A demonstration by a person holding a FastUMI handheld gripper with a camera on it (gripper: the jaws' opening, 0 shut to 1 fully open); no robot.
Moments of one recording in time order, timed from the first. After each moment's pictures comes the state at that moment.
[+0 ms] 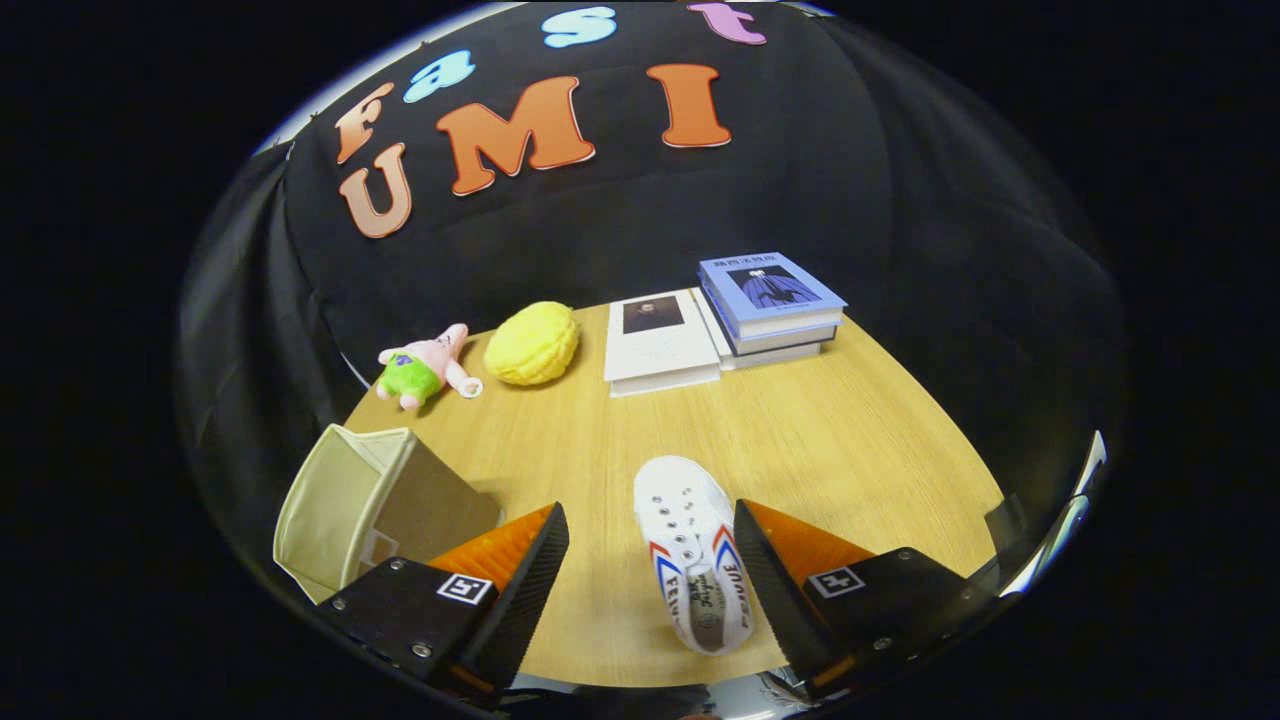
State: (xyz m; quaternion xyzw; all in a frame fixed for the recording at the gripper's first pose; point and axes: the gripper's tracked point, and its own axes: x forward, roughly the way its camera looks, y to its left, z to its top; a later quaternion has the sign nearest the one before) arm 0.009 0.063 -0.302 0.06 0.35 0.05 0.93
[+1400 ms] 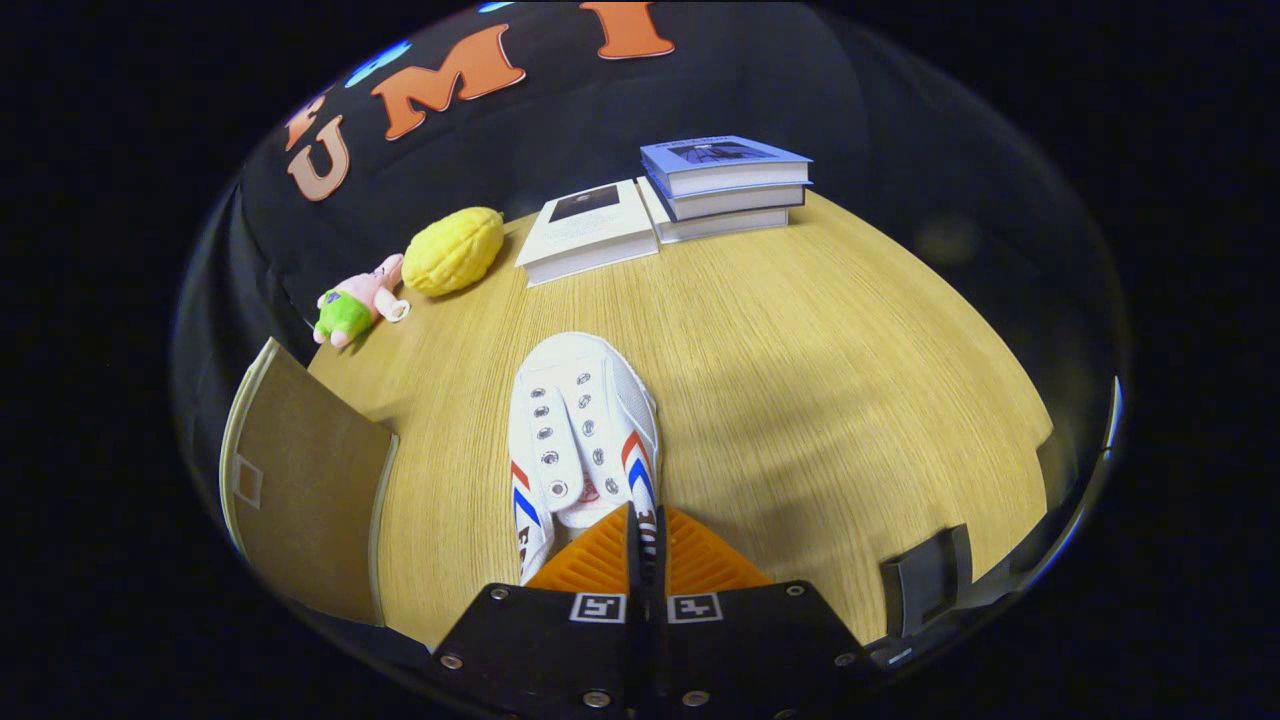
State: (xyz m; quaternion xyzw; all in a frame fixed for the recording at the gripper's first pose) arm 0.002 0.022 -0.419 0.09 0.45 0.04 0.89
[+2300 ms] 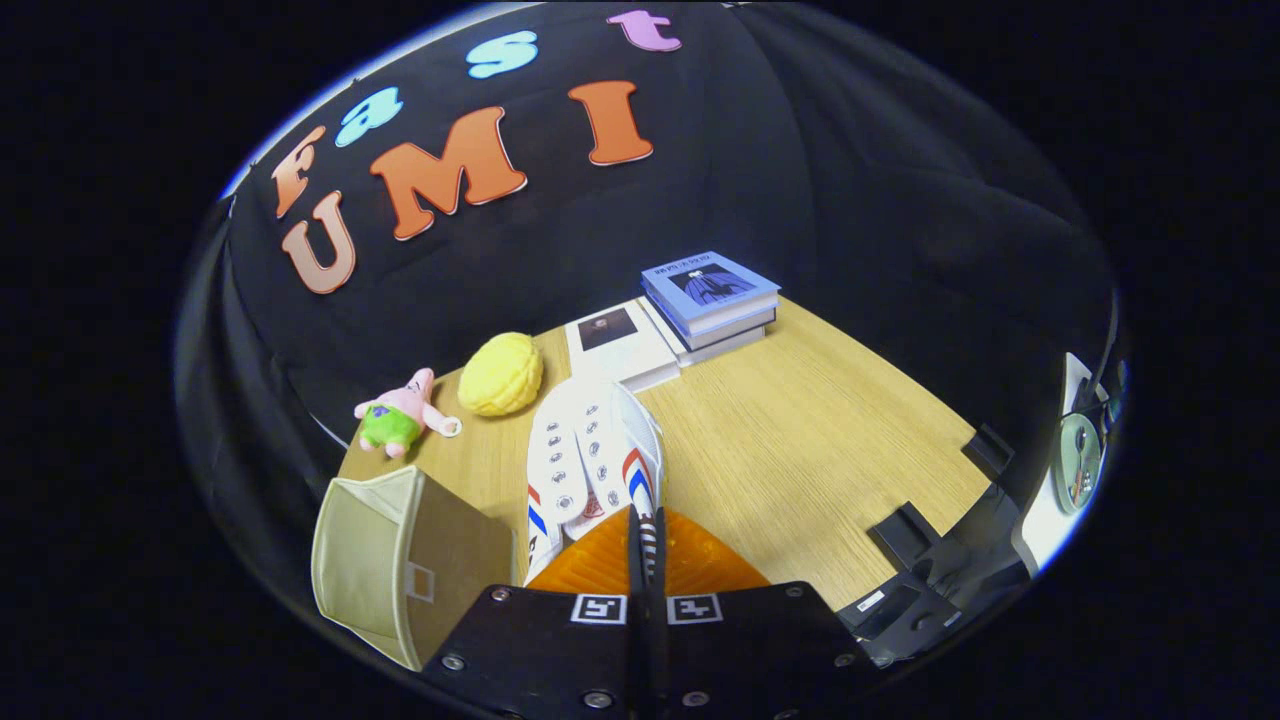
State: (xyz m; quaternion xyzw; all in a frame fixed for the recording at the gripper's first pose) arm -0.025 0.089 -0.252 0.13 0.32 -0.04 0.94
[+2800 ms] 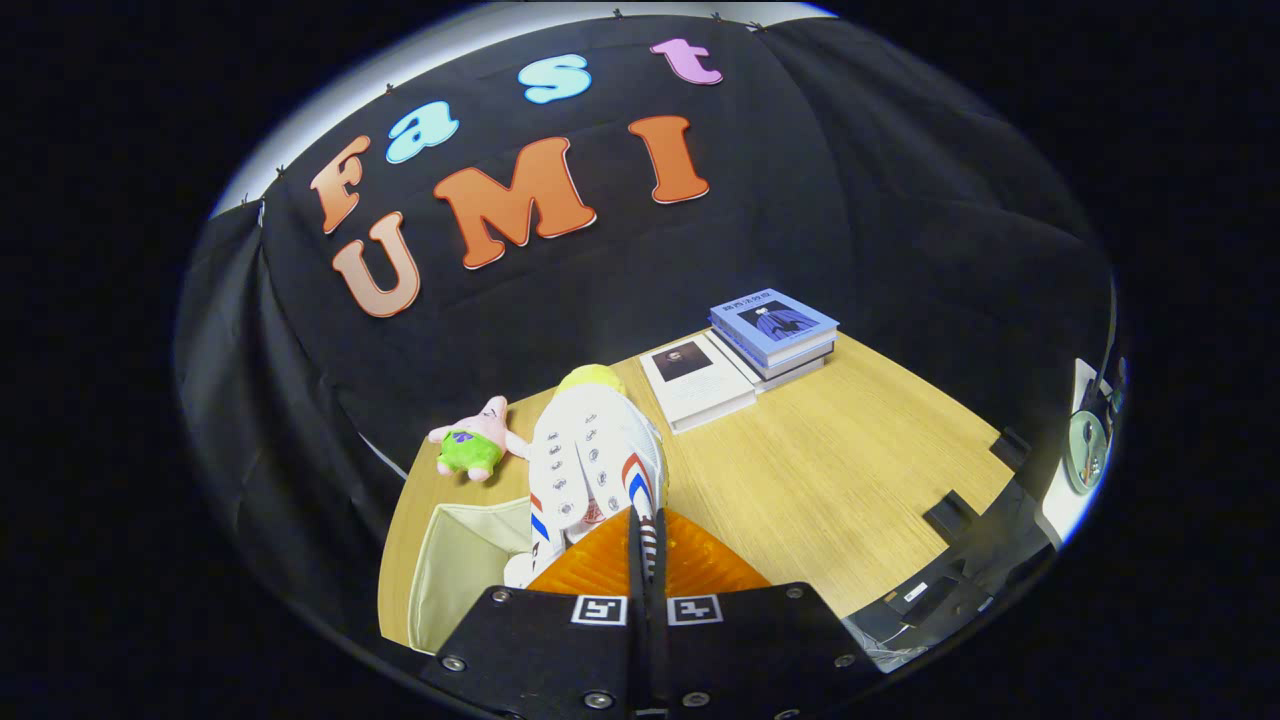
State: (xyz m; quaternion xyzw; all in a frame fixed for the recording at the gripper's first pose) arm -0.048 0.197 -0.190 0.15 0.28 0.00 0.95
